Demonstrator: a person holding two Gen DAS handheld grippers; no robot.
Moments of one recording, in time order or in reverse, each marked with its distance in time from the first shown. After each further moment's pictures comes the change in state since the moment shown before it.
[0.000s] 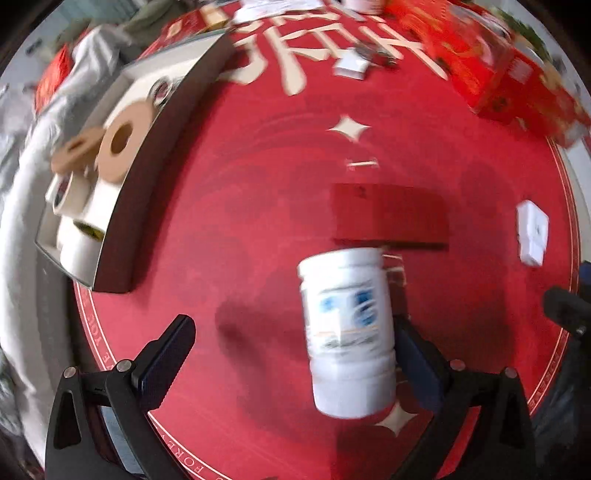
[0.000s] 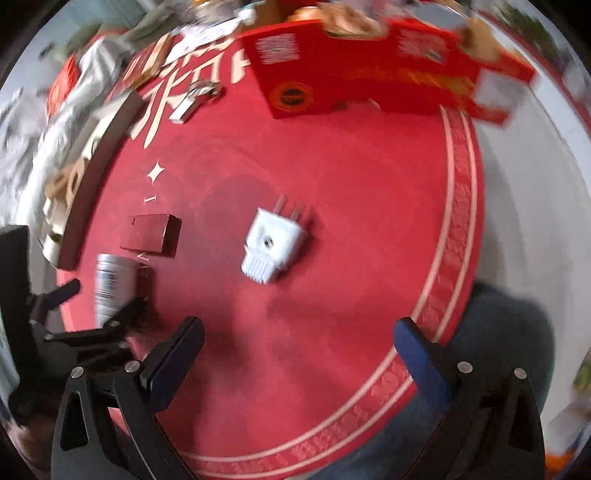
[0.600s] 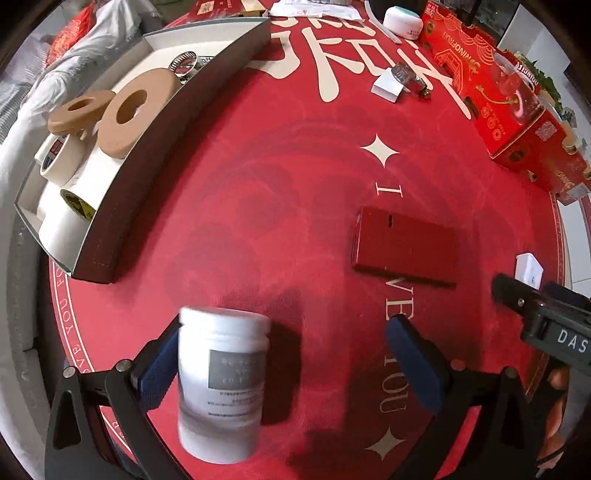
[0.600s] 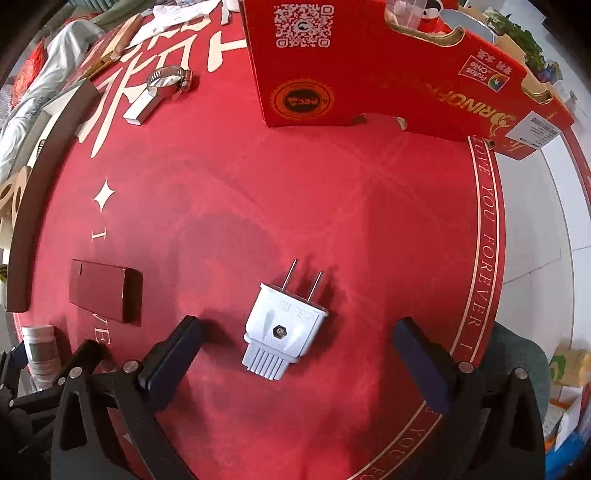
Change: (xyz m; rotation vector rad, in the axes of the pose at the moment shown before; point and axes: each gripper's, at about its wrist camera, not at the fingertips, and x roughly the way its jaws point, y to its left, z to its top) left arm 0.010 0.023 0.008 -0.142 -0.027 -0.107; right arm 0.047 0.017 0.037 0.060 0.029 -0.154
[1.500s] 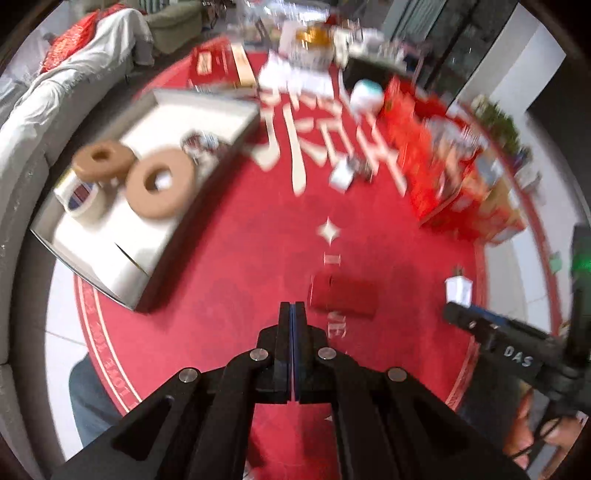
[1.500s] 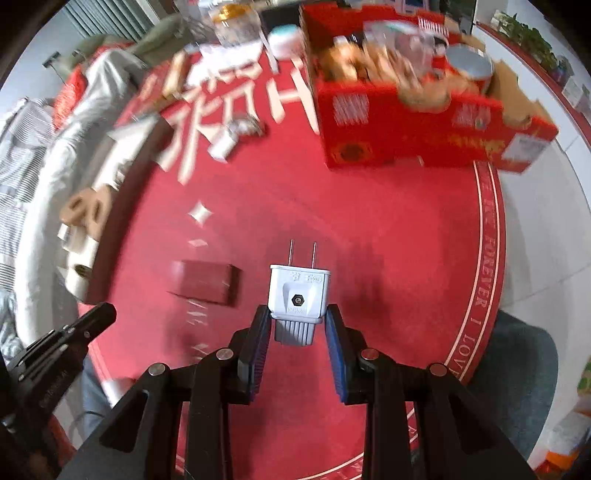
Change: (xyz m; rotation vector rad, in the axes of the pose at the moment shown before) left arm -0.110 0.041 -0.007 -0.034 -0.166 -0.215; right arm -0.075 -0.004 -0.032 0.009 -0.107 0.207
